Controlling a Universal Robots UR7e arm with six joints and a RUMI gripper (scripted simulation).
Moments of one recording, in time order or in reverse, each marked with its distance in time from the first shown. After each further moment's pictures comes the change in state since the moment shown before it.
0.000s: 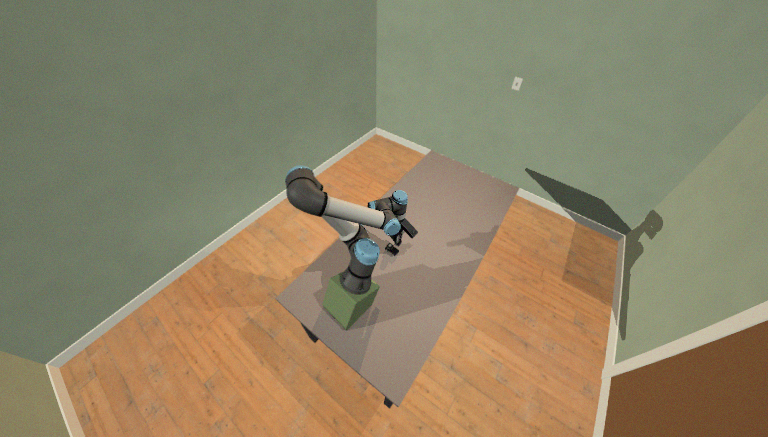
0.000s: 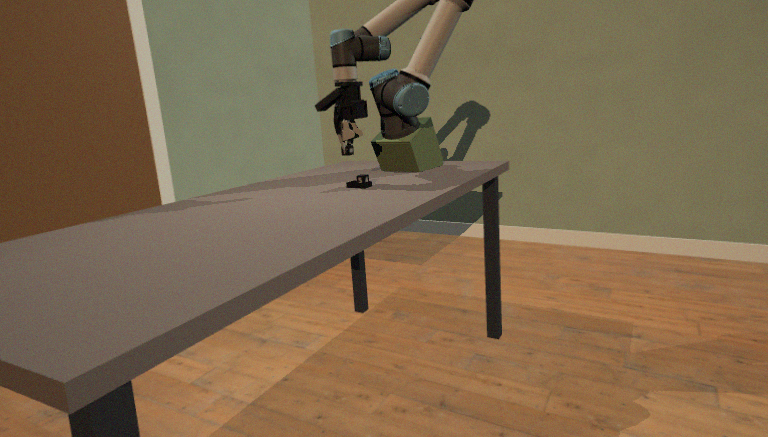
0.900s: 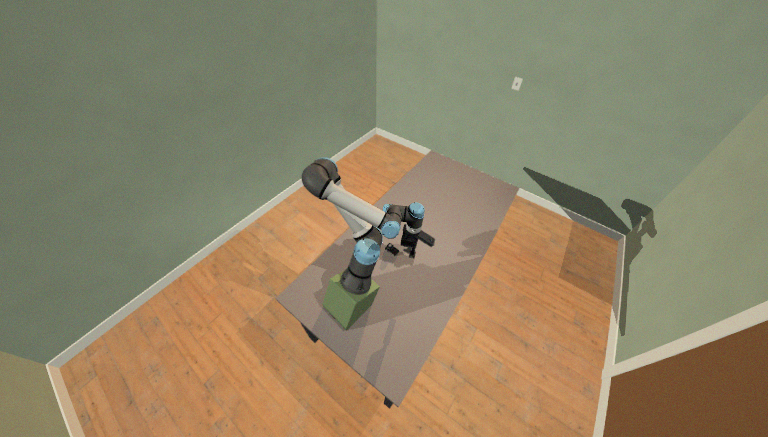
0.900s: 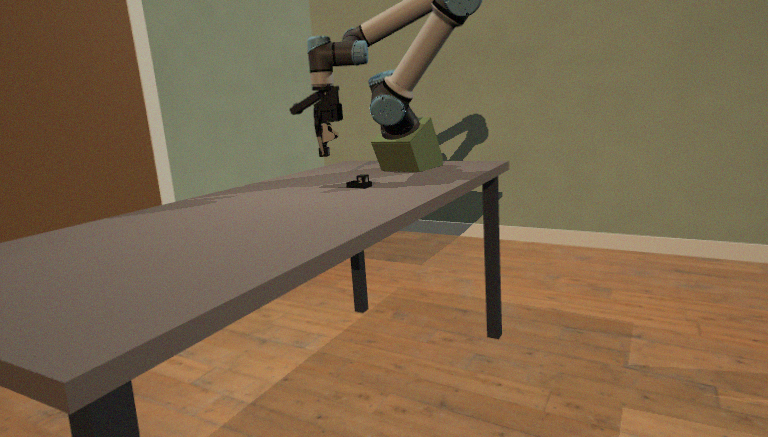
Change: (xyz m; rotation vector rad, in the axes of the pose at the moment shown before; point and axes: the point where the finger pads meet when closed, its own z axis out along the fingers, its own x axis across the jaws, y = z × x) arm 0.015 -0.106 0.007 0.009 0.009 -0.349
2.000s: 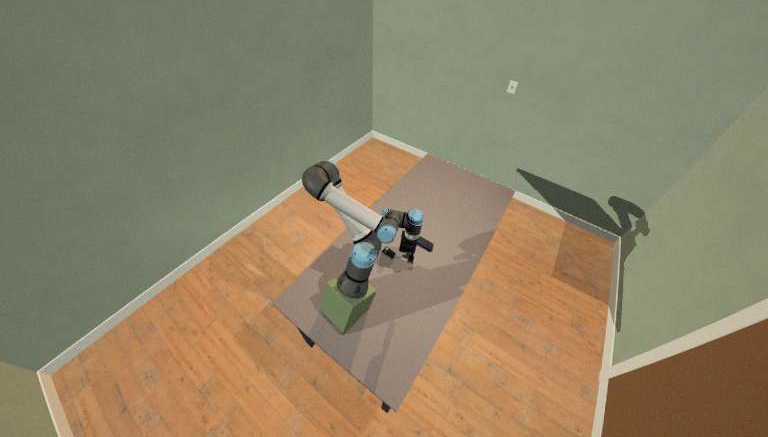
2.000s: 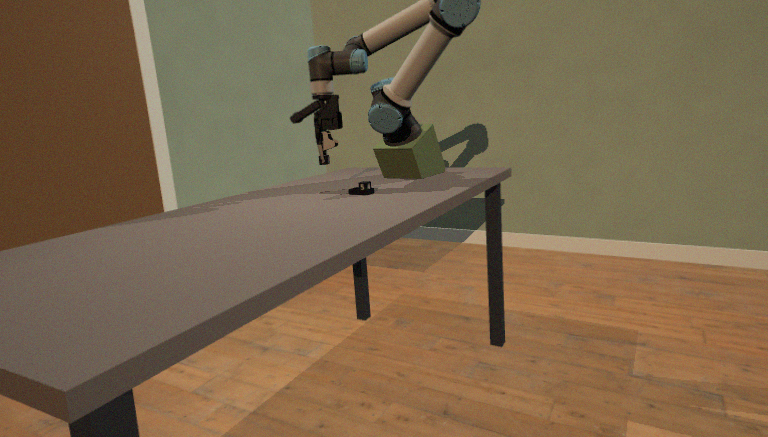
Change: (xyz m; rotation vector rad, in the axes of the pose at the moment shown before) arm 0.006 -0.010 0.005 -0.007 -0.029 -0.043
